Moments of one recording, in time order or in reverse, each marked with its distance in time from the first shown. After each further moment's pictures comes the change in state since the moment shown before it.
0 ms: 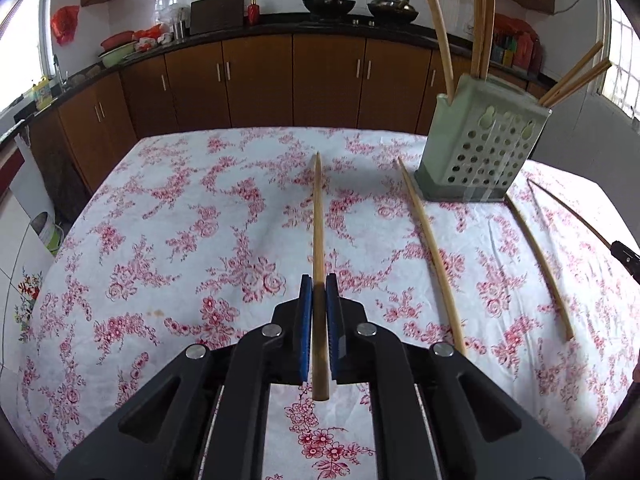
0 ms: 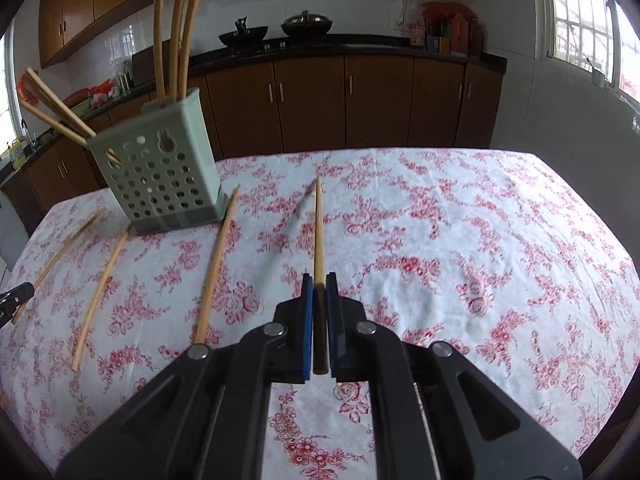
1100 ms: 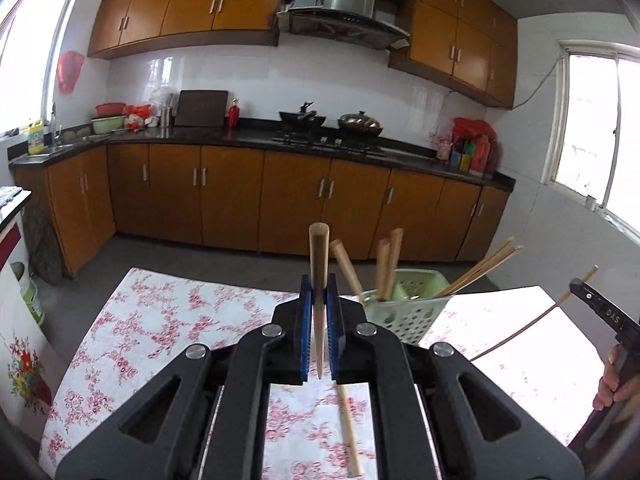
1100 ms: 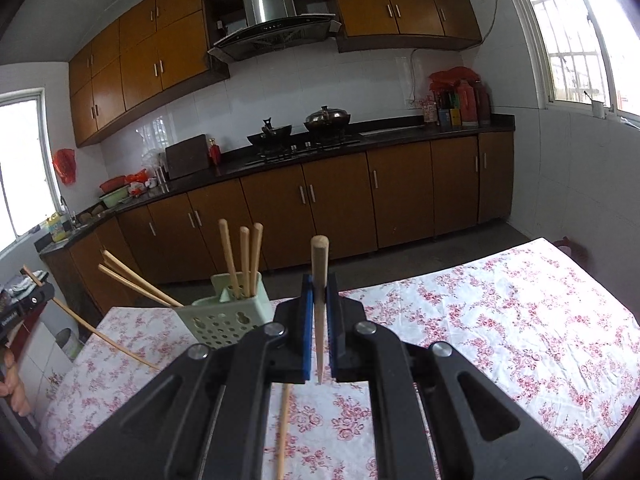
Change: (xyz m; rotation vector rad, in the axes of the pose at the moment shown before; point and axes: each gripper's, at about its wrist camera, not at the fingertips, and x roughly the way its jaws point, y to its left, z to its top) left arm -0.120 -0.013 0.095 -0.045 -0.366 -0.160; right arm -0.103 -0.005 0.102 0.077 -0.290 0.167
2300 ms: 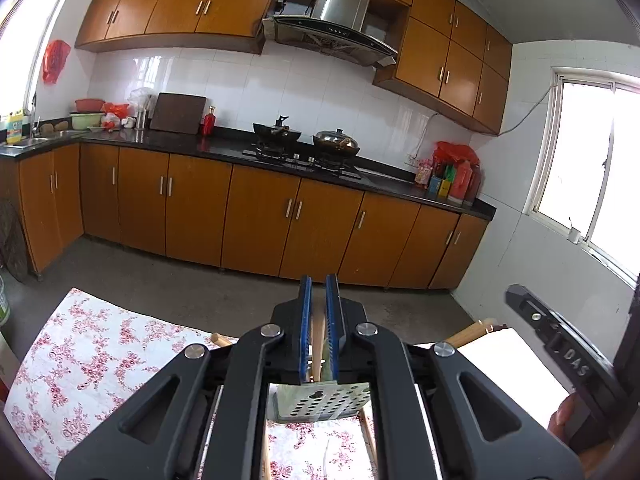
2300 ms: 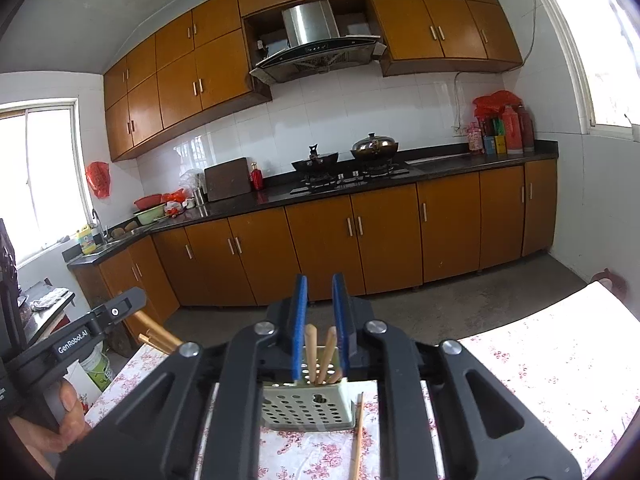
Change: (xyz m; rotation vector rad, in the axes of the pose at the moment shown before) left arm 0.054 -0.050 0.041 -0.070 -0.049 -0.075; right arm 0.055 0.069 0.050 -0.044 -0.096 0.112
